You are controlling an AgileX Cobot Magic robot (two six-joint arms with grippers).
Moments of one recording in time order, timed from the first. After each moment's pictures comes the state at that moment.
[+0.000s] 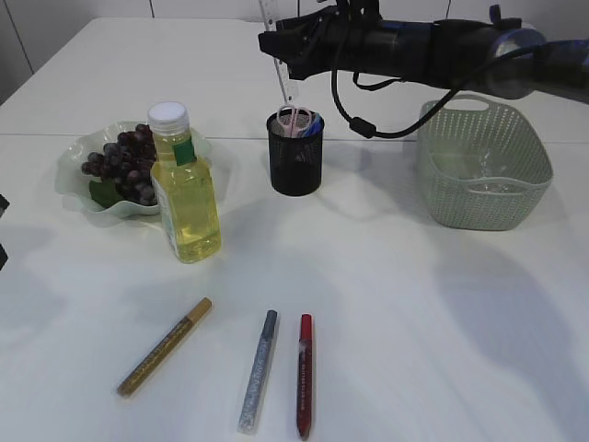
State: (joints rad) left arm -0.11 1.42 -1.01 -0.15 1.02 0.06; right arm 0.20 2.42 -2.07 1.77 0.77 -2.07
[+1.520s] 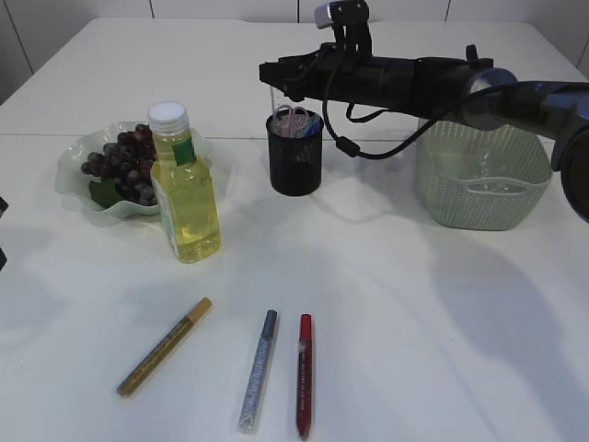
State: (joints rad) left arm -0.11 1.42 -1.01 -0.15 1.03 0.06; right arm 0.19 2.56 -2.19 1.77 0.75 -1.82
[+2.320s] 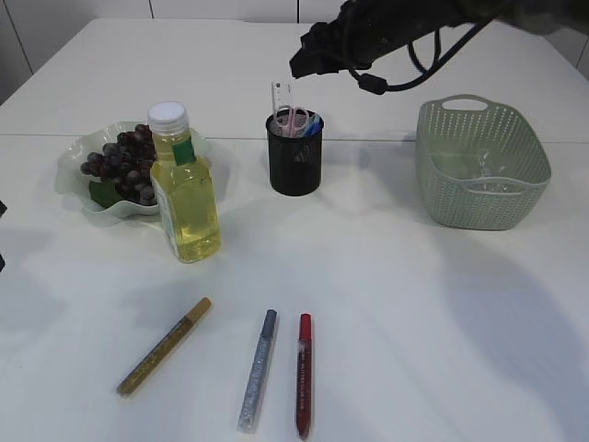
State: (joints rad) left arm -0.11 1.42 -1.01 -0.15 1.05 0.06; right arm 0.21 2.33 -2.19 0.79 0.79 -0.76
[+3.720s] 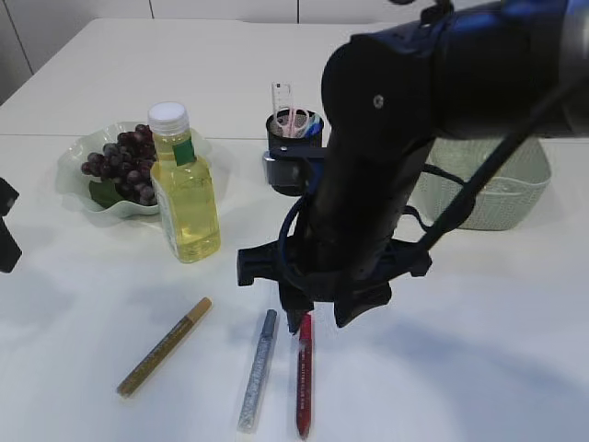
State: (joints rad) left arm -0.11 1.42 -1.01 -0.21 1.01 0.06; right arm 0.71 1.79 -1.32 0.09 1.00 0.49
